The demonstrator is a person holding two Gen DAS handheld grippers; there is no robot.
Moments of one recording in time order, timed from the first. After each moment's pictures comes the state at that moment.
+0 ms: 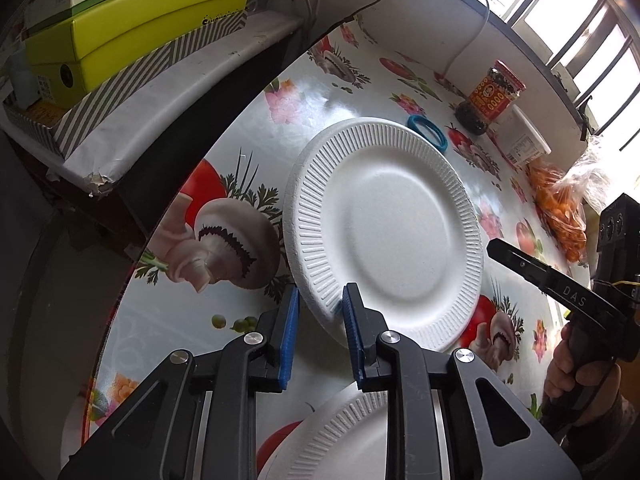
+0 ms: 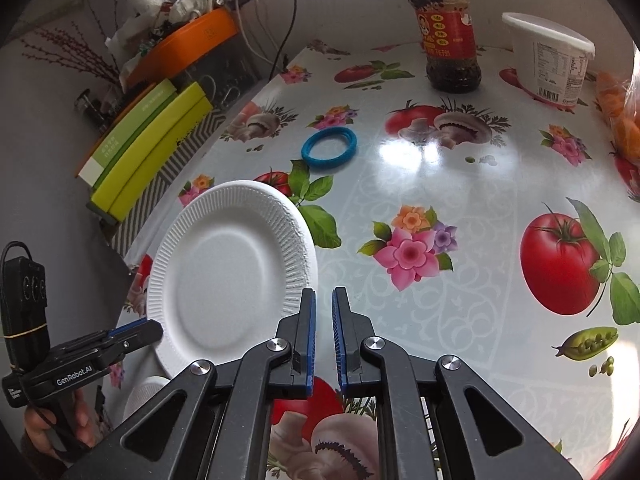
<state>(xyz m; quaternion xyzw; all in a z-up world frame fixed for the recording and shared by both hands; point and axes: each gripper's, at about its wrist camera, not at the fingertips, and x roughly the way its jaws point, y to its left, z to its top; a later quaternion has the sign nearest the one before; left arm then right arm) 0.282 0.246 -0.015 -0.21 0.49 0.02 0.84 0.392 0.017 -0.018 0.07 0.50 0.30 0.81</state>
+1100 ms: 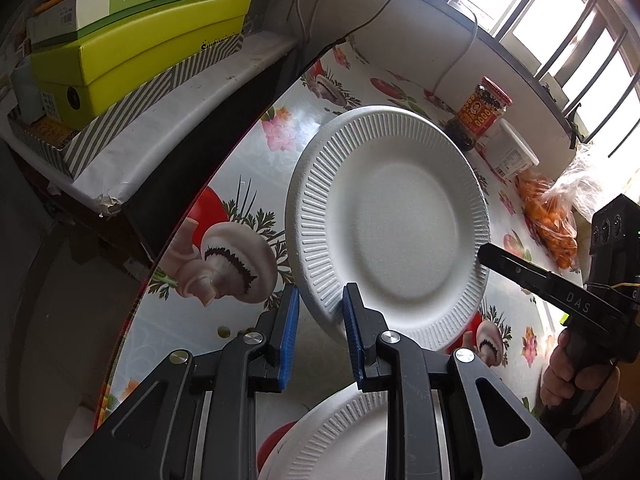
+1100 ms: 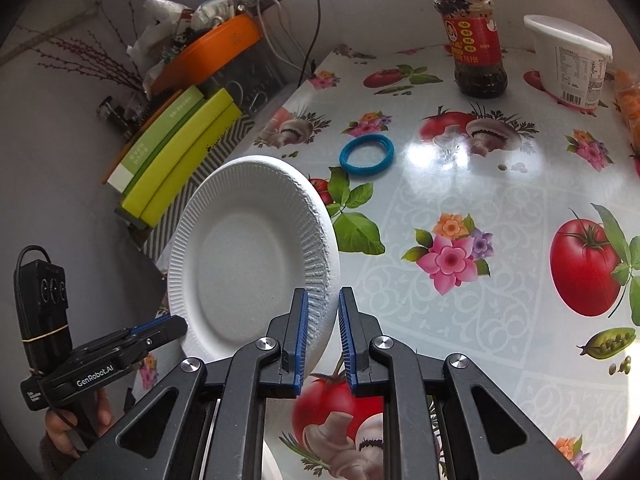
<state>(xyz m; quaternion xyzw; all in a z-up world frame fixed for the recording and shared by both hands) 0.273 0.250 -0.002 -0.20 0.47 0.02 0.86 0.383 0.023 0.003 0.09 0.48 0.33 0.81</state>
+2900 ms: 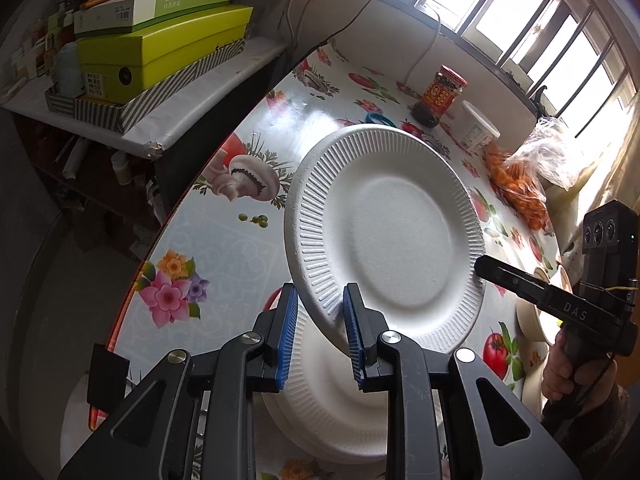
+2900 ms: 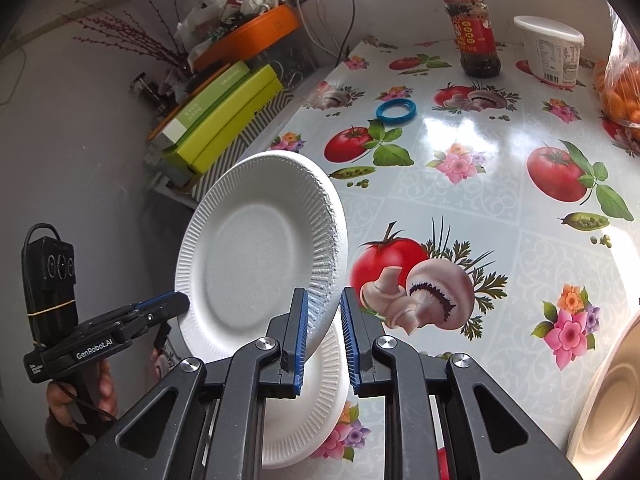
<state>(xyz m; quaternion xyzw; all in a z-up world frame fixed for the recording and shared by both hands) 0.171 0.232 0.024 -0.20 0.46 0.00 0.87 0.274 -0.002 0.026 0.08 0.49 0.36 0.79</state>
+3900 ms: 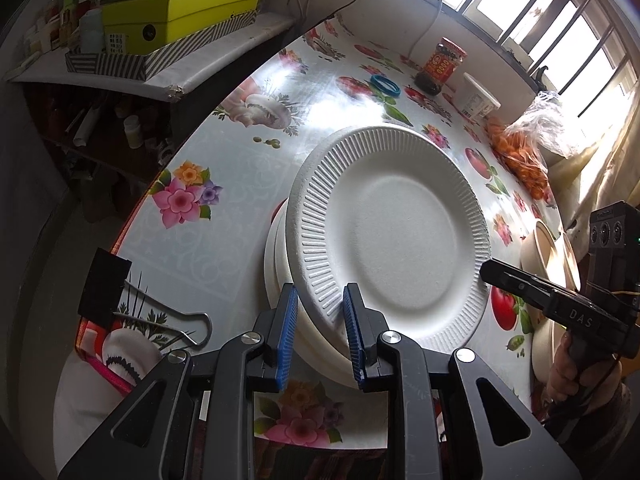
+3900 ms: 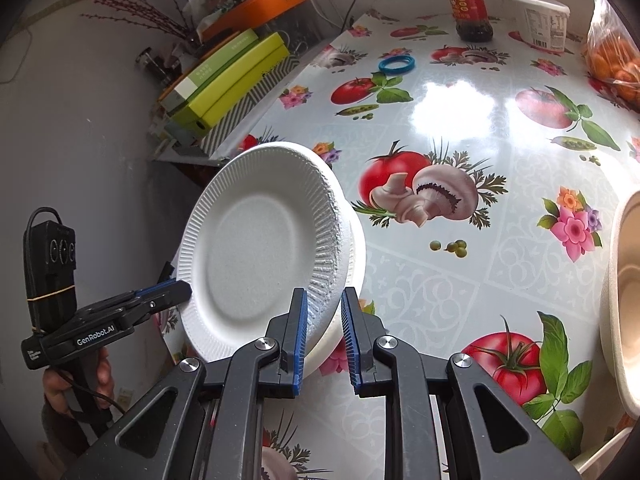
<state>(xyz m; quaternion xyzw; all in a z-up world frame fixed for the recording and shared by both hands) 0.120 0.216 0.002 -0.20 0.48 0.00 0.85 0.217 -0.016 0.008 0.06 0.51 0.36 0.78</state>
